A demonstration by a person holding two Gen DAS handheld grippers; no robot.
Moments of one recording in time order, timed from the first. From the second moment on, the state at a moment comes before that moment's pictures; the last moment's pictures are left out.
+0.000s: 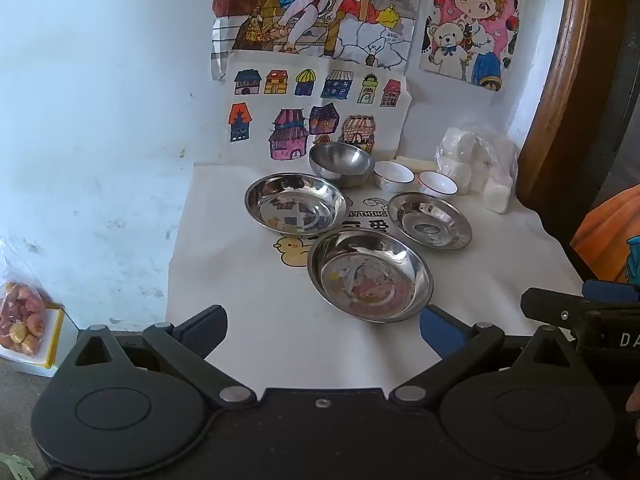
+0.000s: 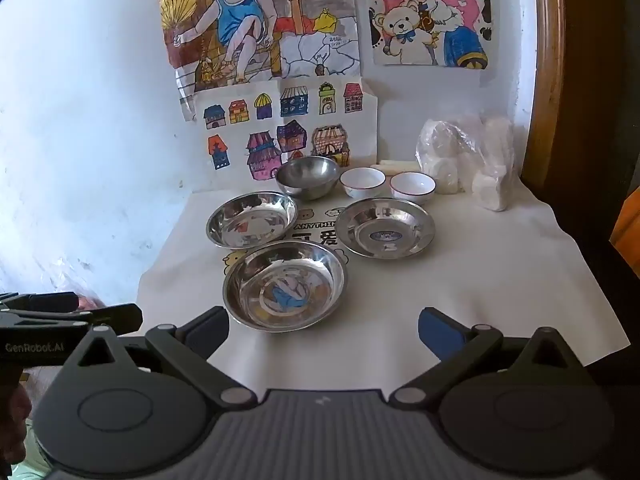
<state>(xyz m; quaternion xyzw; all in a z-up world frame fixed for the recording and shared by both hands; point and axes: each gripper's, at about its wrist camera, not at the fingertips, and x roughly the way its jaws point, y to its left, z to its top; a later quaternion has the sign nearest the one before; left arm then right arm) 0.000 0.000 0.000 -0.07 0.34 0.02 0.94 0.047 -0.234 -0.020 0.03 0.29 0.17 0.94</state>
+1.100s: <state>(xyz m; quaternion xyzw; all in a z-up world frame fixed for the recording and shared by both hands) -0.003 0.004 0.000 -0.06 0.36 0.04 0.93 0.044 -0.238 -0.013 0.02 0.29 0.17 0.94</state>
